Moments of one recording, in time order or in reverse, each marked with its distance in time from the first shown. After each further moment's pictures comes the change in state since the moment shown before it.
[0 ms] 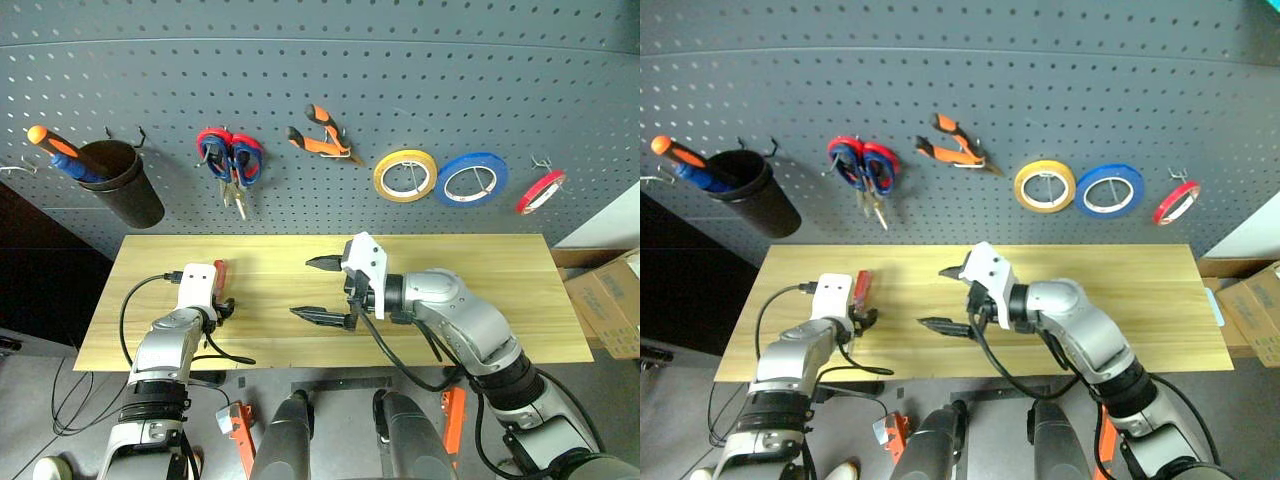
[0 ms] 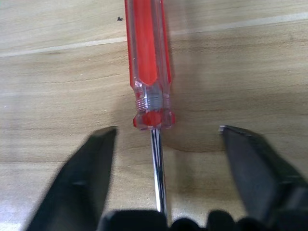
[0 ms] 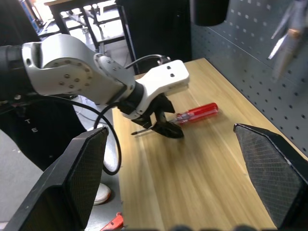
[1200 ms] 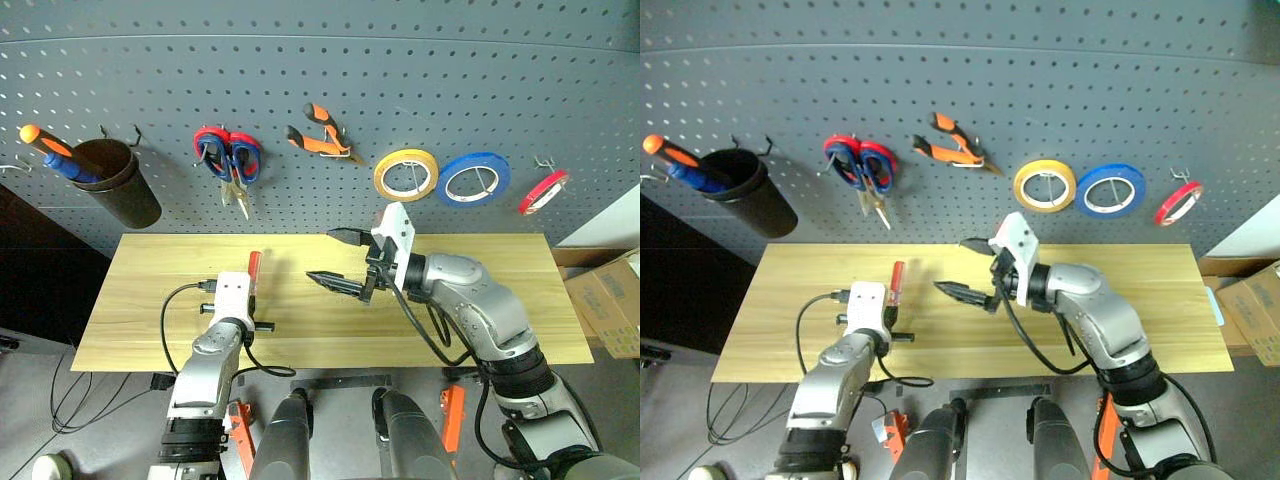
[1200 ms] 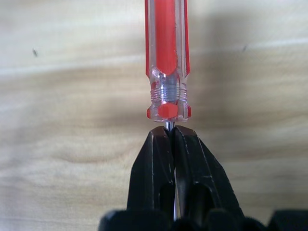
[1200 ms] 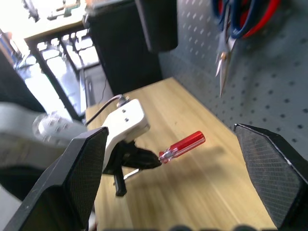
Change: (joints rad) left arm 0.184 -0.224 -0.066 -0.306 0.046 -0.132 0.144; right arm -0.017 0.011 -0.175 0.012 0.088 0.017 -0.021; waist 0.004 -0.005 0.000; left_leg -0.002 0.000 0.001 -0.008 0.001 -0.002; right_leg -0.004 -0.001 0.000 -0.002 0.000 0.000
